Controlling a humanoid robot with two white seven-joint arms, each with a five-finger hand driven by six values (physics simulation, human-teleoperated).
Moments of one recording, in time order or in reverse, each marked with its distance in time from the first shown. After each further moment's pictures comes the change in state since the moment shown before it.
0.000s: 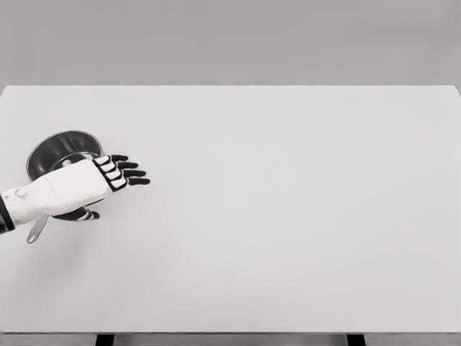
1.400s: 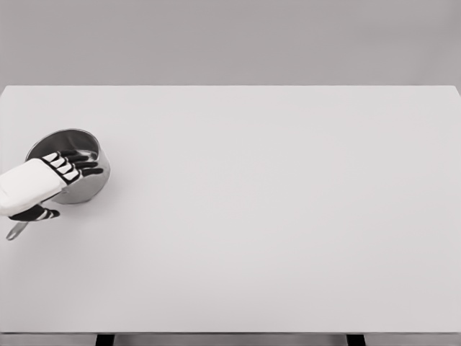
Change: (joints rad) left arm 0.167 0.014 0.210 0.093 -0.024 0.001 0.071; right arm 0.000 0.000 0.000 0.000 0.000 0.000 0.000
